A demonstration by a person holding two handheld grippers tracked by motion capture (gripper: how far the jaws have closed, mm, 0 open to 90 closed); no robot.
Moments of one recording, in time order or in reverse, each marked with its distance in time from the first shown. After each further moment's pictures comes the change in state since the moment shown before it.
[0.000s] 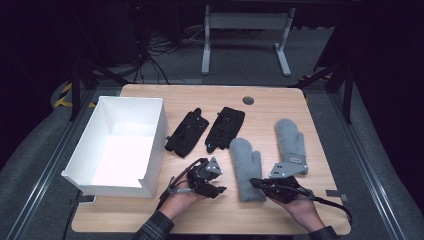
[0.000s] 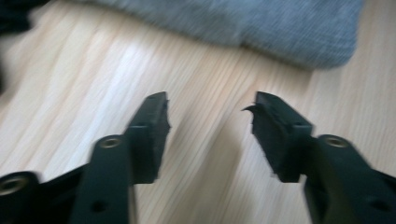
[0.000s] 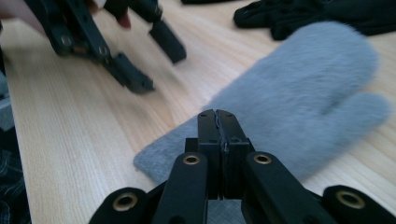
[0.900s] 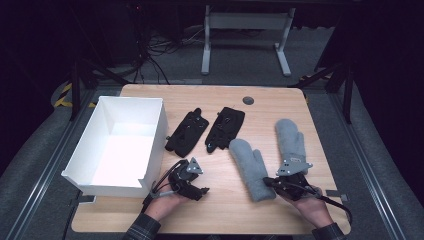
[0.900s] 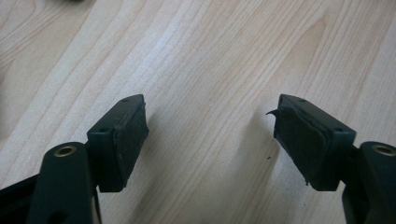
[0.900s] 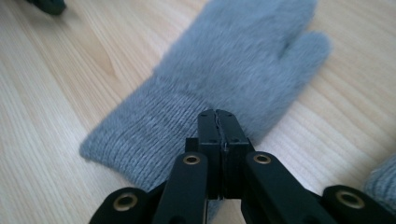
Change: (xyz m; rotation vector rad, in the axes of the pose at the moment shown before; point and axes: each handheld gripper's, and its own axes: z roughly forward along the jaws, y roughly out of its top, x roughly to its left) left arm 0.014 -0.035 -0.009 -0.006 0.082 -0.077; right arm -0.026 -0.015 -0.016 0.111 -0.103 0.028
